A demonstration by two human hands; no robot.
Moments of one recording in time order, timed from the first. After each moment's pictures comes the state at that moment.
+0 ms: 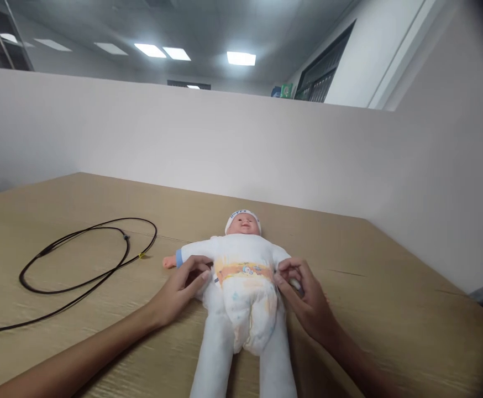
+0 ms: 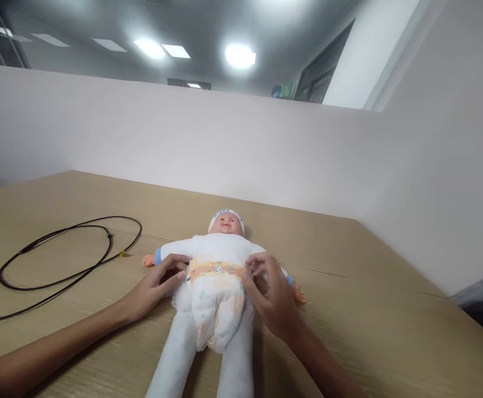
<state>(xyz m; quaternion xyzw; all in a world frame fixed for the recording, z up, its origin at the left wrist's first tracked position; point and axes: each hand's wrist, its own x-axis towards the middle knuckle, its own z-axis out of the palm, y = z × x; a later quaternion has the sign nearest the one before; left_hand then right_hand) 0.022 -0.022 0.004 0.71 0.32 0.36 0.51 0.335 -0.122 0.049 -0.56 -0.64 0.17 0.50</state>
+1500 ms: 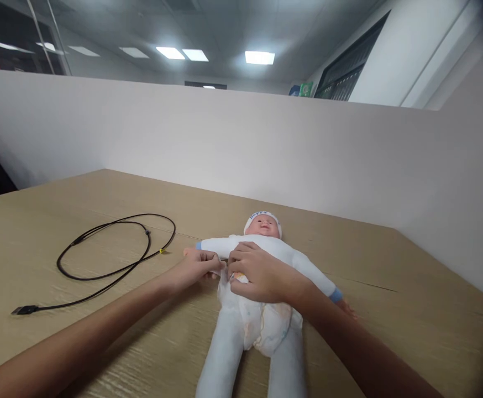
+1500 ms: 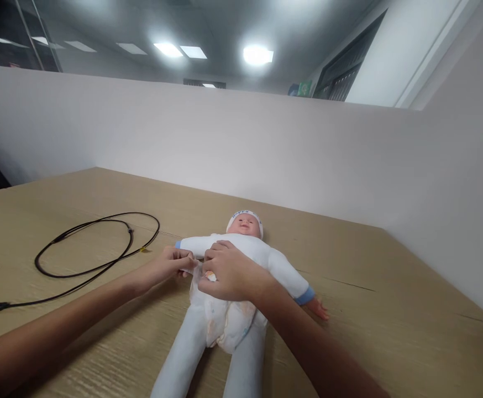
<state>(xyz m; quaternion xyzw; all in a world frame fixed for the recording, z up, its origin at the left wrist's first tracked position) 0.014 0.010 0.051 0.67 0.36 0.29 0.58 0.236 -0.037 0.113 -0.38 -0.92 0.06 0.07</state>
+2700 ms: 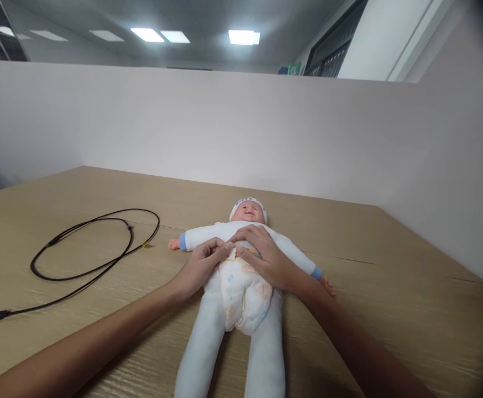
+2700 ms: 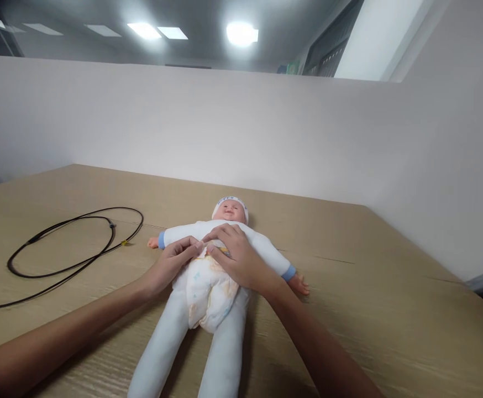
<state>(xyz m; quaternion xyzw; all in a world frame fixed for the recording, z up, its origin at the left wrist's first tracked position) 0.076 -0.025 0.046 0.59 0.31 0.40 0.63 0.290 -0.058 0.082 -0.46 -0.81 0.16 0.33</state>
